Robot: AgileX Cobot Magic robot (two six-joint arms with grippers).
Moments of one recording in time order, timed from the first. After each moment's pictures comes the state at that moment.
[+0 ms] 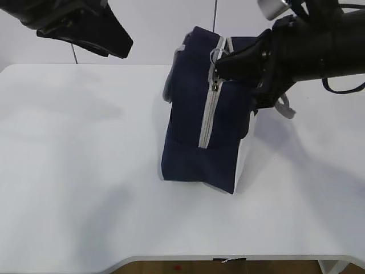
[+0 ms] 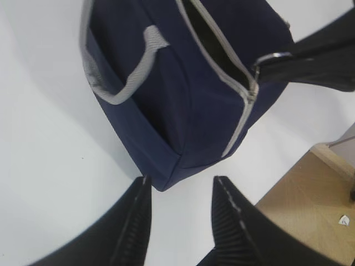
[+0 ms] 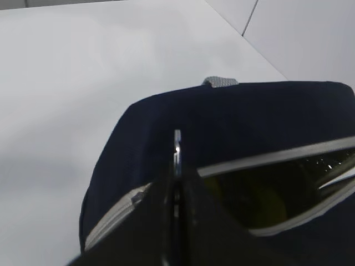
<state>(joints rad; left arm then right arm) -0.53 1.44 -1.39 -0.38 0.88 0.19 0.25 1.44 -1.02 1.30 0.57 -1.81</state>
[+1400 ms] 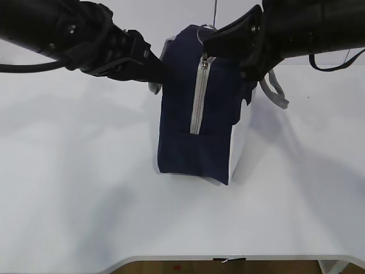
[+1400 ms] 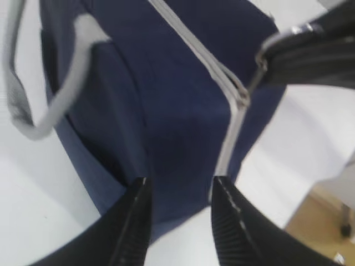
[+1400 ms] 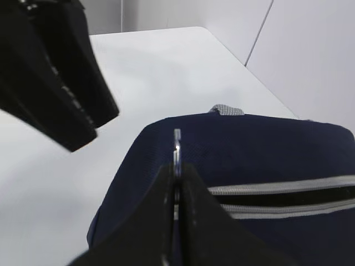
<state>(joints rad) -0.53 1.53 -1.20 -0.73 0.54 0.54 0.25 1.49 -1.12 1.33 0.63 -1.80</state>
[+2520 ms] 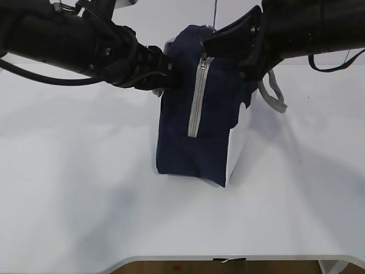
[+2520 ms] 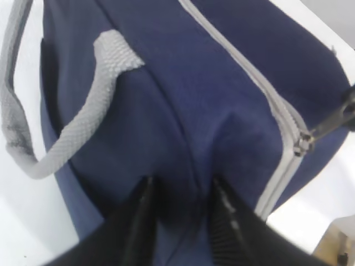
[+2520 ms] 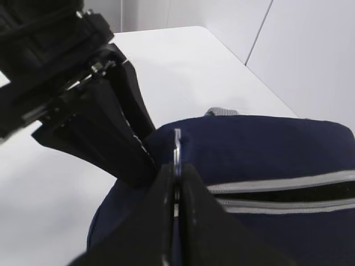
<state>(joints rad) -0.53 1.67 -1.20 -1.00 0.41 0.77 0.25 1.49 -1.12 1.34 0.63 -1.80</state>
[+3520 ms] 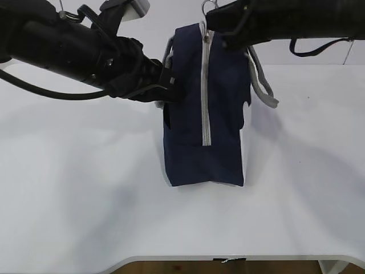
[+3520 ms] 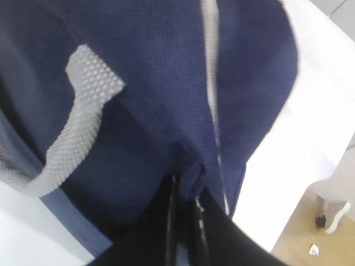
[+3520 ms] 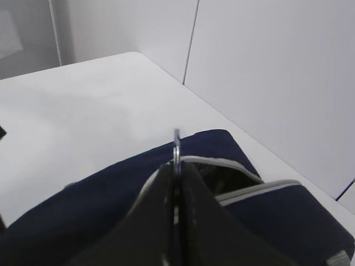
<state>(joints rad) -0.53 1.69 -1.20 -1.03 0.53 0.83 0.25 1.61 -1.20 1.63 0.46 -1.97</state>
